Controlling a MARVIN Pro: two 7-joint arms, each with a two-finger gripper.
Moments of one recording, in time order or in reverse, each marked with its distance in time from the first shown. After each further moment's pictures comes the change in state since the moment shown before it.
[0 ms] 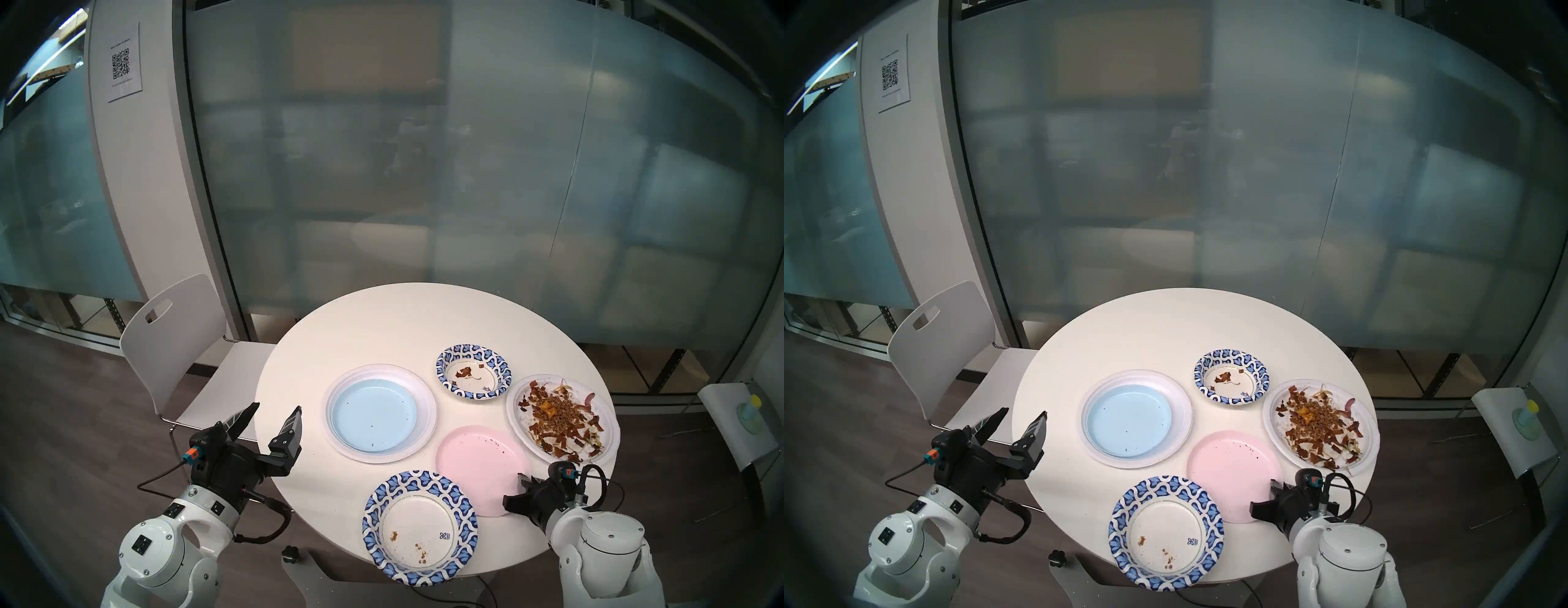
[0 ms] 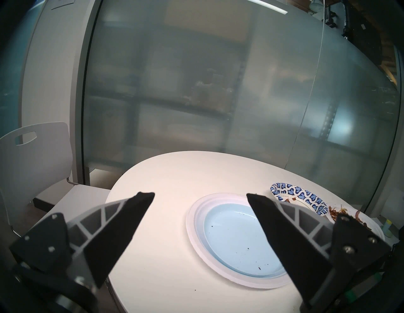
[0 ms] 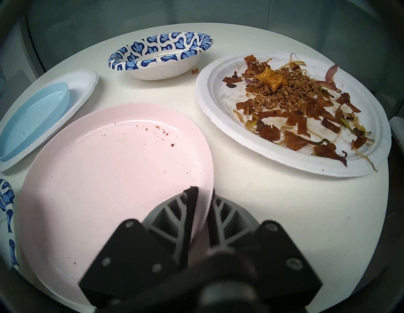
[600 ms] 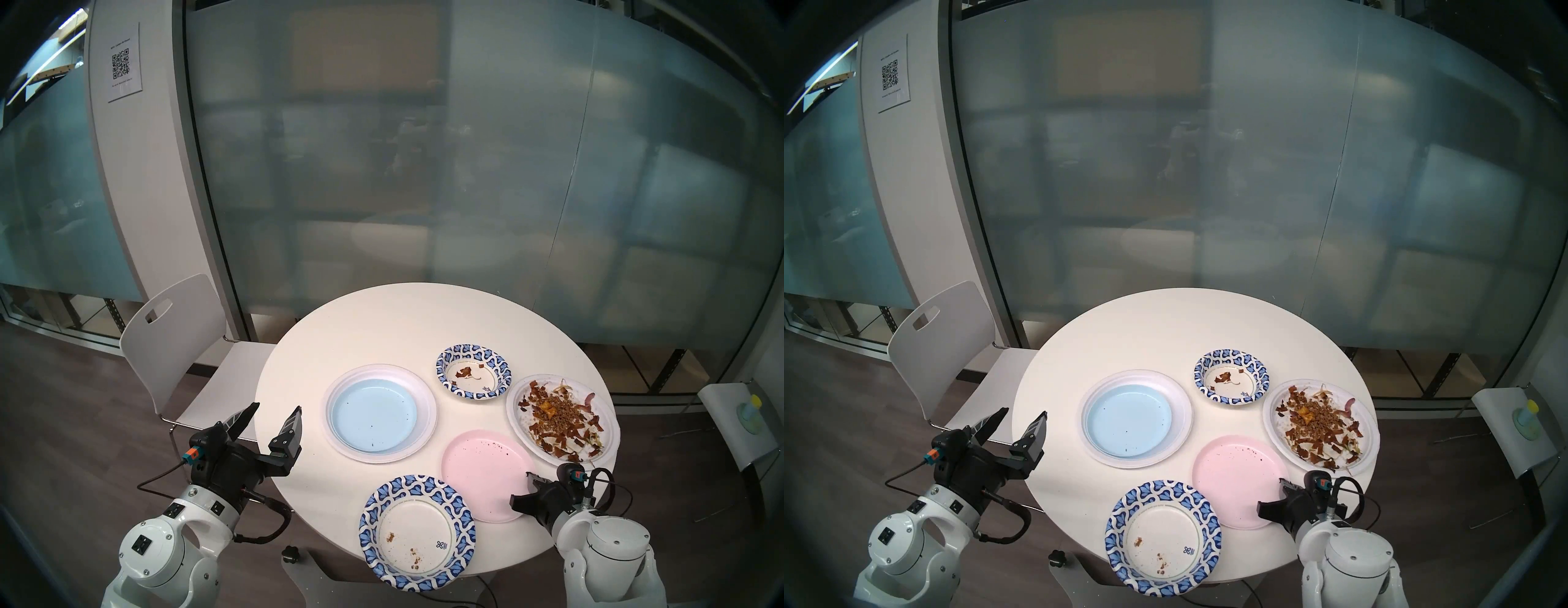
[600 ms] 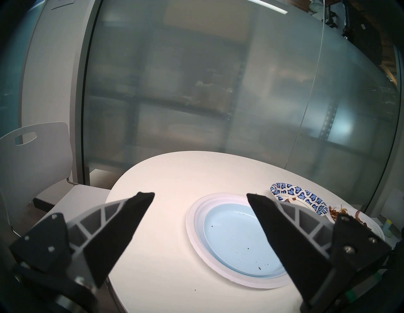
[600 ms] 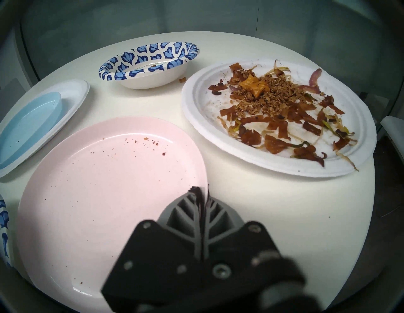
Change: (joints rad) left arm -0.001 -0.007 -0.003 0.000 0.004 0.003 -0.006; right arm -0.021 -0.024 0.030 -0.005 0.011 -0.062 -0.017
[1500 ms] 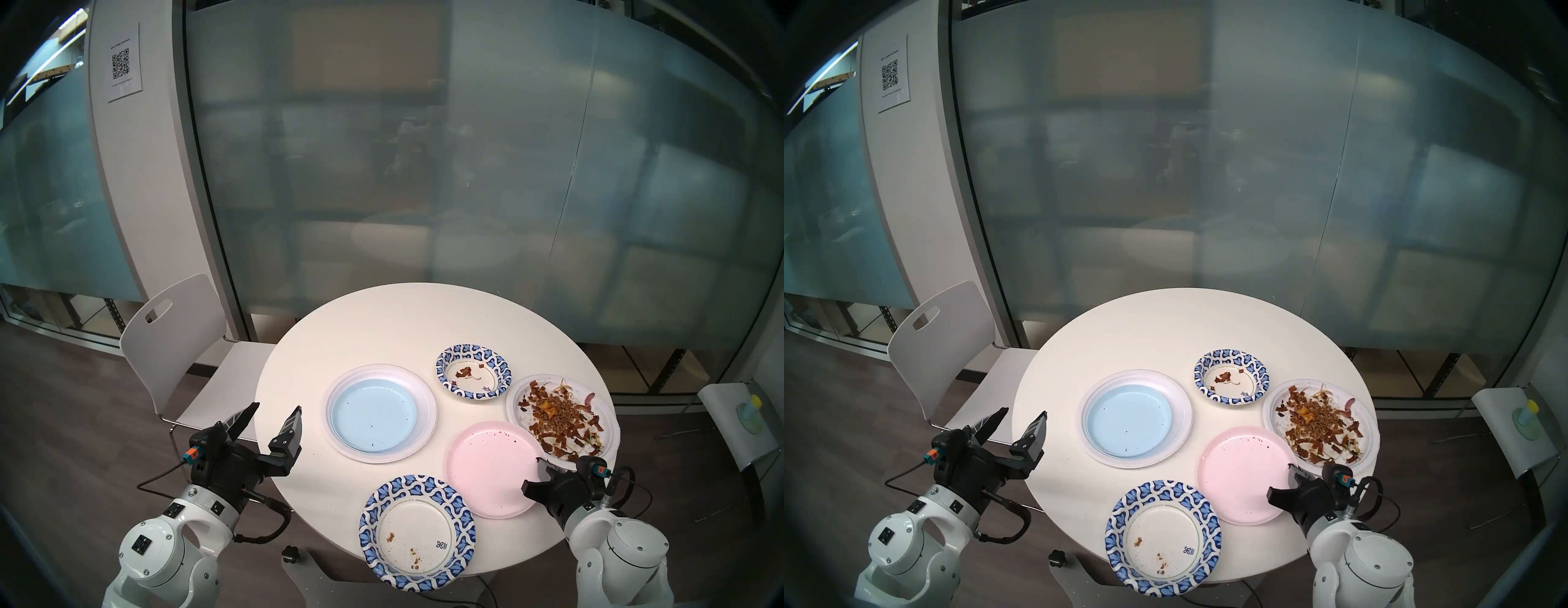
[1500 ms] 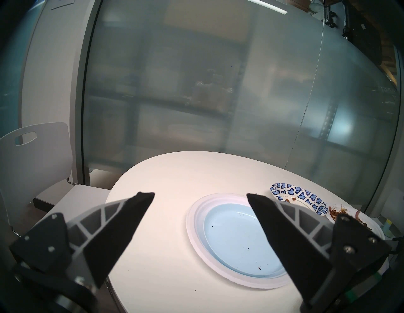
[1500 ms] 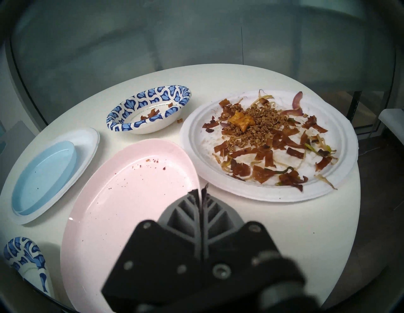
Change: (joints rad) left arm -0.002 -0.011 -0.004 0.000 0.006 0.004 -0.010; right arm -0.044 -0.075 0.060 -0.091 0.111 -0.076 0.036
